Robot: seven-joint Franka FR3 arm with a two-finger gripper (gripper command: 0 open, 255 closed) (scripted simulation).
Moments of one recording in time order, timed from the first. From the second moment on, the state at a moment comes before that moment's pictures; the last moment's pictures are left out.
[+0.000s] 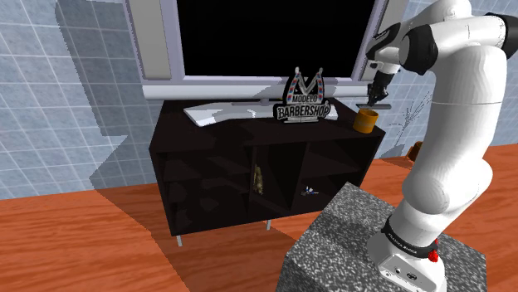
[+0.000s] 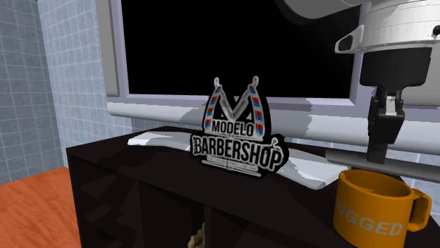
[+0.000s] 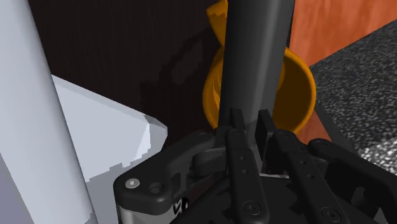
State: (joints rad) arm -0.35 0.33 -0.78 -1.70 0.30 1.99 -2.13
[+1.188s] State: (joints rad) arm -0.36 0.37 -0.76 -1.73 0.34 2.07 -2.15
